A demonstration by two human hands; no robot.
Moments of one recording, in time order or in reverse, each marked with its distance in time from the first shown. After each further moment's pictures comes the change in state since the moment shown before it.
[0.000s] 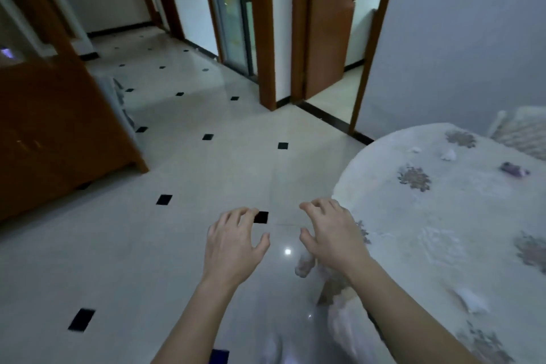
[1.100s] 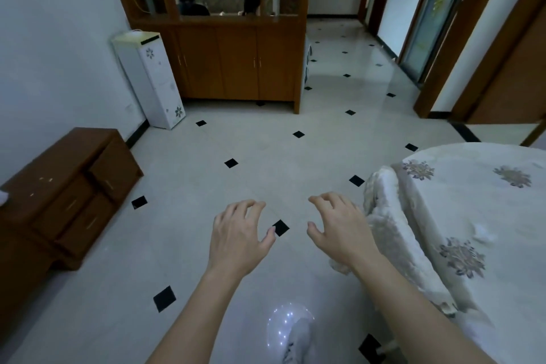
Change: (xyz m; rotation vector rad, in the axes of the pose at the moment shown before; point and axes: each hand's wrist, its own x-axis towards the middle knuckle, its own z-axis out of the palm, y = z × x) left_hand -0.581 0.252 -0.117 0.249 0.281 -0.637; right_hand -0.461 -0.057 -0.142 0.157 -0.123 -0.691
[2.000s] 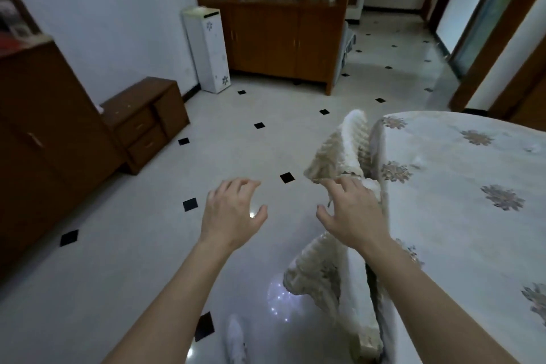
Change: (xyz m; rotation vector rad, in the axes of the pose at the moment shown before) left_hand -0.355 0.256 -0.105 0.090 0.052 -0.187; right_hand -0.379 0.081 -0.169 0.047 -0.001 -0.187
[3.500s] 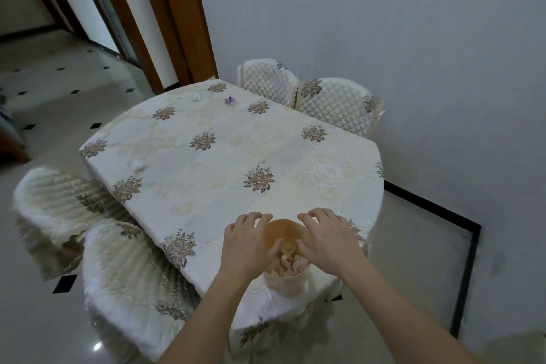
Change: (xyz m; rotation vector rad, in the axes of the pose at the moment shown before) left_hand -0.129 0.413 0.103 -0.289 -0.481 1.052; right_hand -0.385 0.148 -0.120 -0.274 0.004 1.060
